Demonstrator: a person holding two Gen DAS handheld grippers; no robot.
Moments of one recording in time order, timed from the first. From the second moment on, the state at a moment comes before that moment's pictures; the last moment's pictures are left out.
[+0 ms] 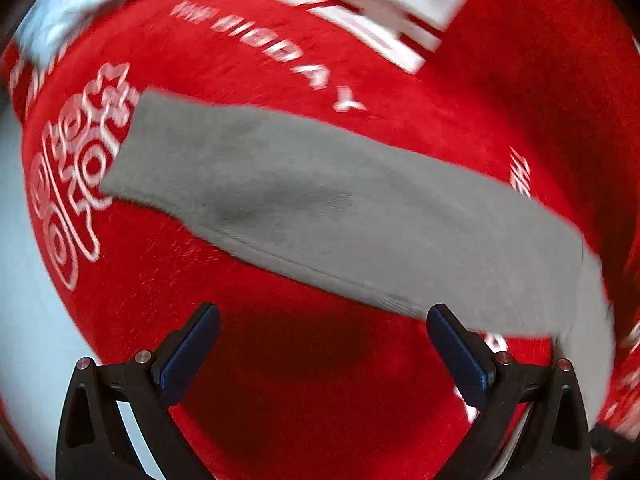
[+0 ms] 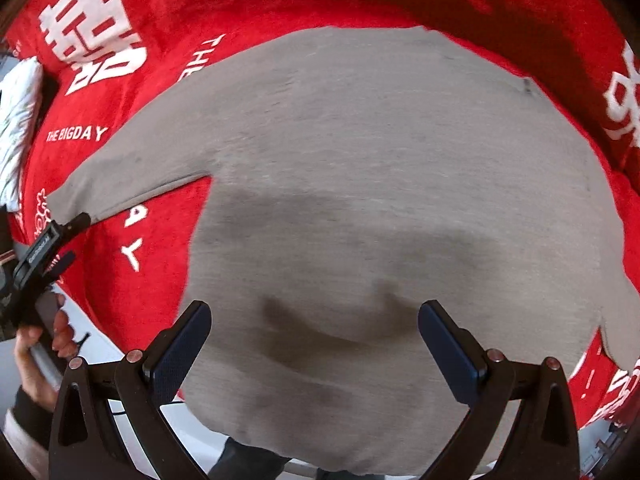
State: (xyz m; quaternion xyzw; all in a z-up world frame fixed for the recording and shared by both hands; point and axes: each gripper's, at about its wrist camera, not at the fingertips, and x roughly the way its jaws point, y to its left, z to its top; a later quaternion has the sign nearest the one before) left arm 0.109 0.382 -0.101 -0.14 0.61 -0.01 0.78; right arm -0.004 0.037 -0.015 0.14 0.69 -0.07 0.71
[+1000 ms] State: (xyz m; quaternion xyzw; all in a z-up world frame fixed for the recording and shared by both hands) left arm 0.147 0.362 -0.045 -0.29 0.50 -0.22 0.79; right arm -0.004 0.043 -0.021 0.18 0.68 -0.08 0.70
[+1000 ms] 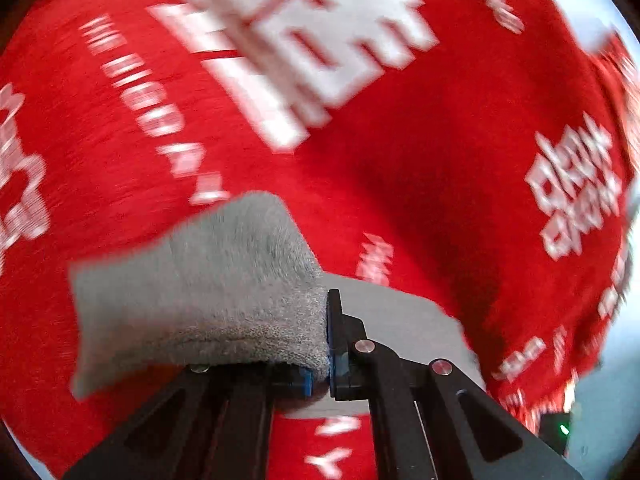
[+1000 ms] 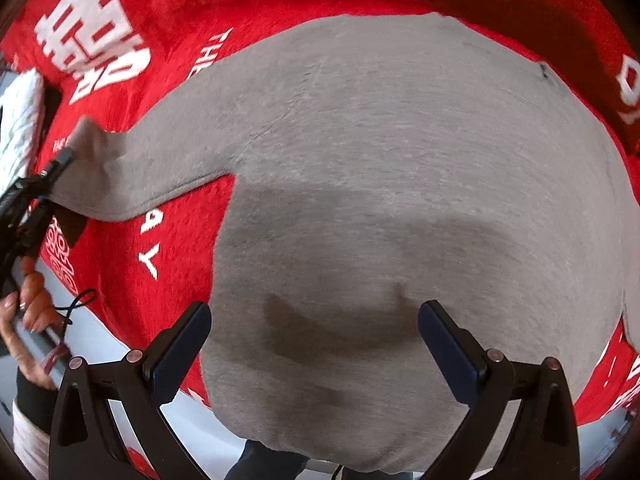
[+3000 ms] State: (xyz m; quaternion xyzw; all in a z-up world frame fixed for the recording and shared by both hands) left arm 0.136 0.154 -0.037 0.10 0.60 -0.19 0.77; right arm -0.092 -0.211 -0.050 0.52 0.44 -0.22 0.70
